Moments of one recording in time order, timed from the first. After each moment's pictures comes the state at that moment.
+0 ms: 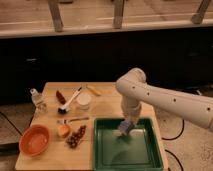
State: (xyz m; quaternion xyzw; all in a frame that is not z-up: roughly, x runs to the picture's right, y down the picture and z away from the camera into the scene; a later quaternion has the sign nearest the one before) arm 0.139 0.166 0.723 -0.37 -0.14 -0.46 0.80
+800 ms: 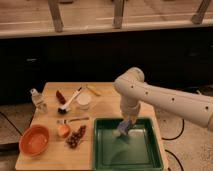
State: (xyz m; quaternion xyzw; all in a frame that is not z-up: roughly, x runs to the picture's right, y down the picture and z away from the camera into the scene) arm 0.135 0.163 0.721 -0.37 -0.15 -0.48 0.78
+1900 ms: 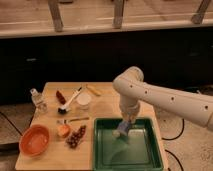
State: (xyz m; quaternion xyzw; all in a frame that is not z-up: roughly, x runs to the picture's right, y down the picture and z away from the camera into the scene) arm 0.133 0.162 0.718 -0.37 -0.16 -0.50 0.77
